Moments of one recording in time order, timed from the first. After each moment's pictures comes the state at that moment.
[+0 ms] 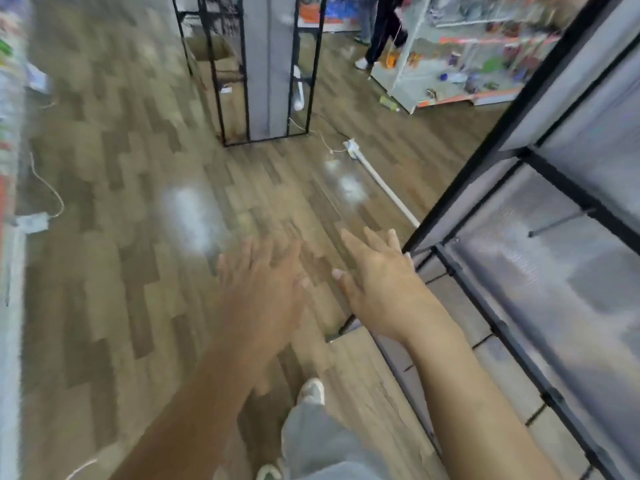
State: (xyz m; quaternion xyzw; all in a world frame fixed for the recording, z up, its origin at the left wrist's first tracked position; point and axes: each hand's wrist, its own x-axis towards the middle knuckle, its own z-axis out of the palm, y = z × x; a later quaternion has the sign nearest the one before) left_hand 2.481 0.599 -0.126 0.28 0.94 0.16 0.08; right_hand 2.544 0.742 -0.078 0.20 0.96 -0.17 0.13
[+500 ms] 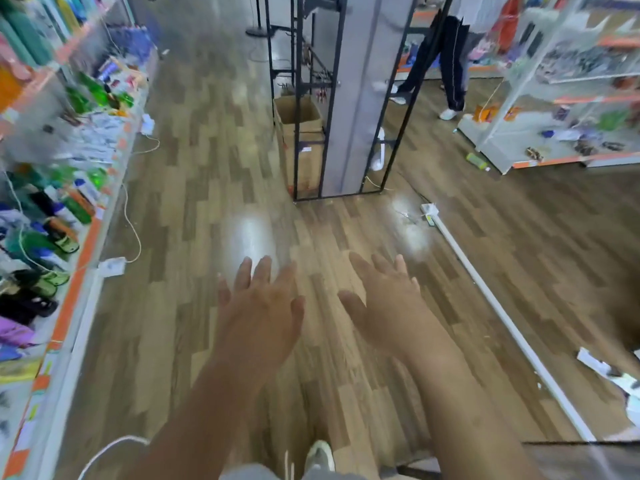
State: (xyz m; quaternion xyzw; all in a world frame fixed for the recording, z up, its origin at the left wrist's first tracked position) left_hand 2.145 0.629 -0.107 0.17 0.98 0.08 0.05; right_hand 2.178 0.790 -0.084 0.13 0.96 -0.20 0.12
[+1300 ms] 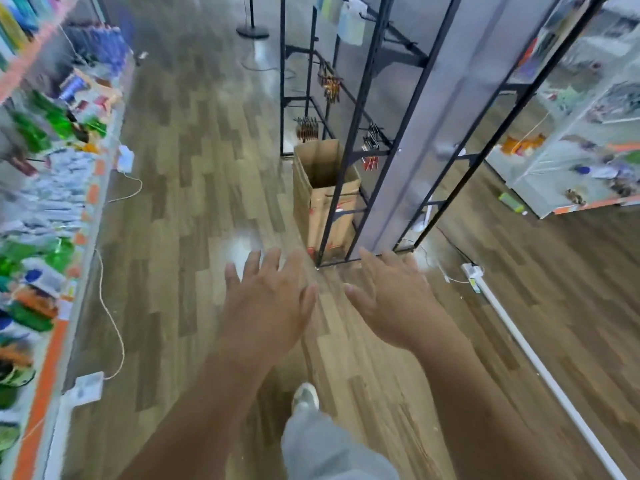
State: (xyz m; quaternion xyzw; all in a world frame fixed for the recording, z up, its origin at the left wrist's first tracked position) left_hand 1.527 0.582 -0.107 0.20 0.97 0.11 0.04; right_hand 1.567 0.748 -0.090 0.16 0.97 -0.15 0.13
